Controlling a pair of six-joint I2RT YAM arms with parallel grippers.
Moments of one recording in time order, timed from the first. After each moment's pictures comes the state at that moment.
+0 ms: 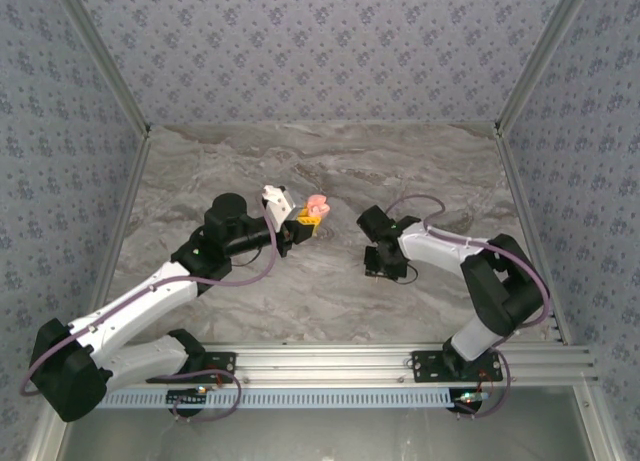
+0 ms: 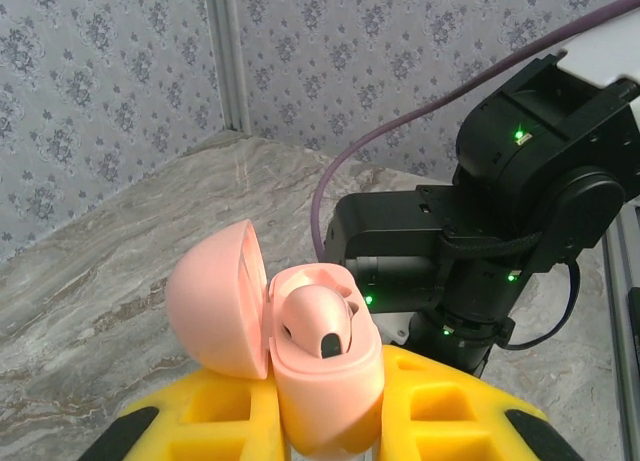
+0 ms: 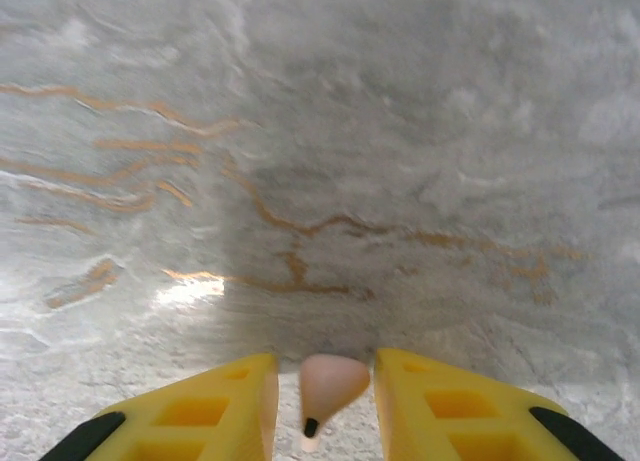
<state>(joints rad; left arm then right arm) -0.72 1.06 0.76 0.12 0.41 0.06 0.62 1.60 0.89 -0.71 0.02 0.74</state>
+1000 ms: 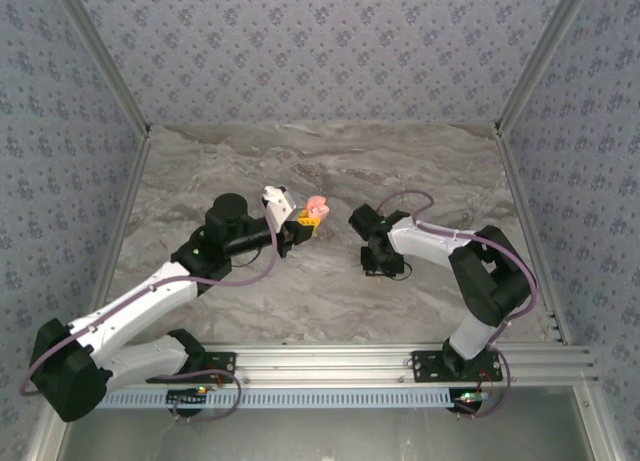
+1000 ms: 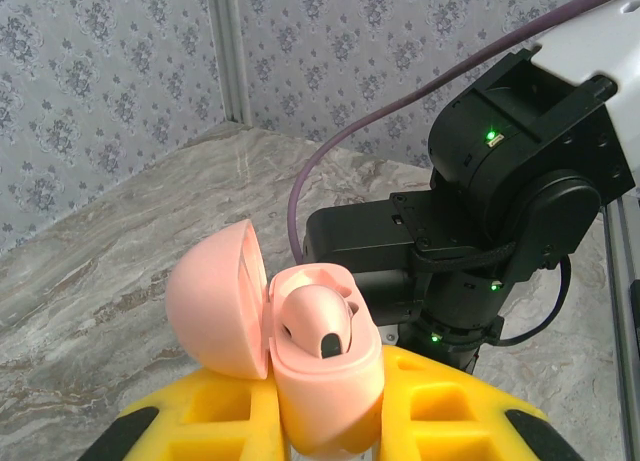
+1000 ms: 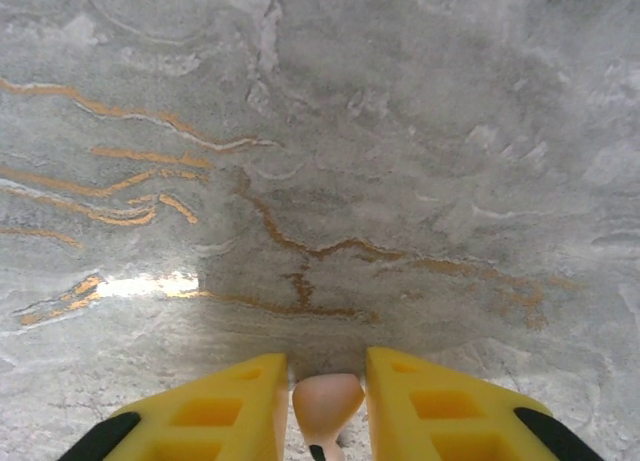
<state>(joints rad) -0.72 1.06 0.76 0.10 0.41 0.06 0.65 1.68 0.96 -0.78 0.07 0.68</state>
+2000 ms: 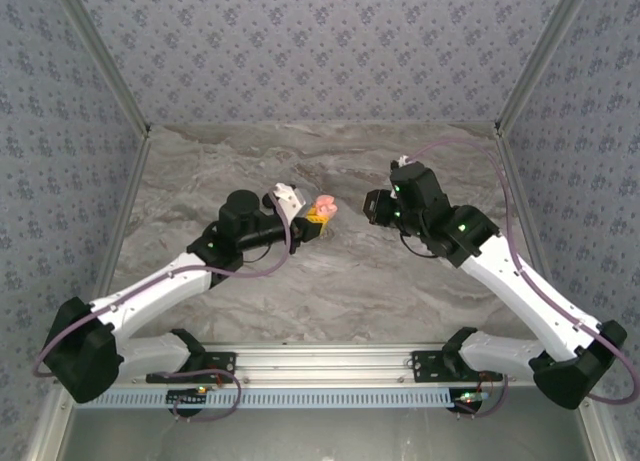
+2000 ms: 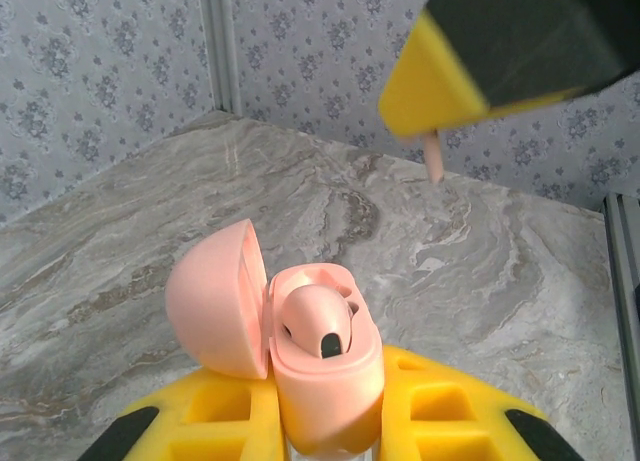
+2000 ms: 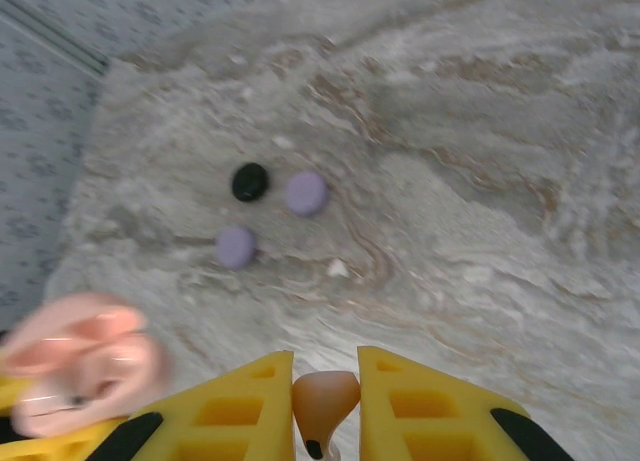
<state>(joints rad) -0.72 1.18 0.76 0.21 0.43 0.03 0.70 1.13 1.23 -0.73 0.12 0.72</state>
